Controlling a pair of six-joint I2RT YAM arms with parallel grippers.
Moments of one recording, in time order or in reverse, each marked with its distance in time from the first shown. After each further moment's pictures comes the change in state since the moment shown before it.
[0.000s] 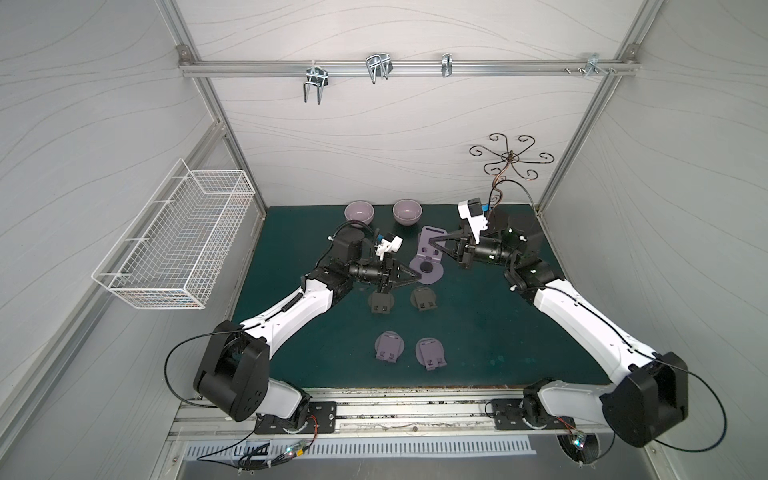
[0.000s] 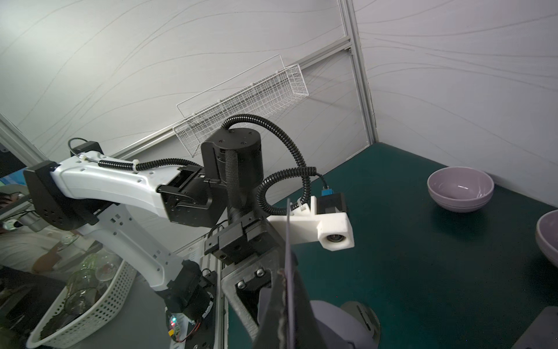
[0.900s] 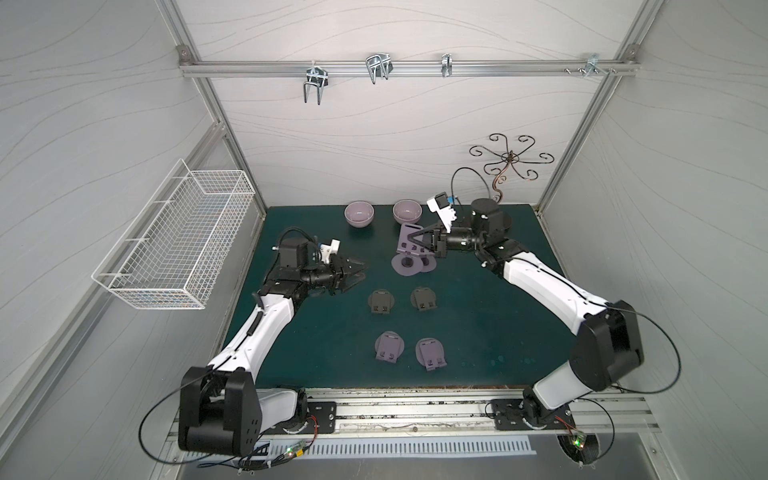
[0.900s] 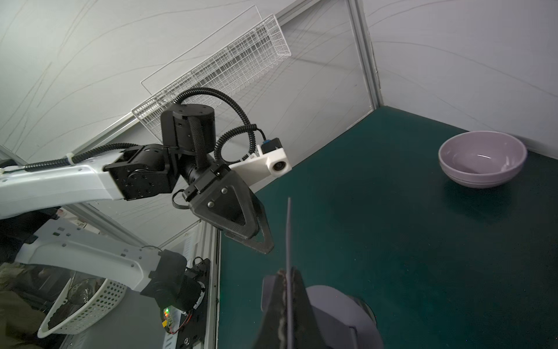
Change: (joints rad) left arm 0.438 -0.255 -0.167 -0.286 -0.112 0.126; right arm 0.102 0.355 0.253 -0.109 -0.001 -0.085
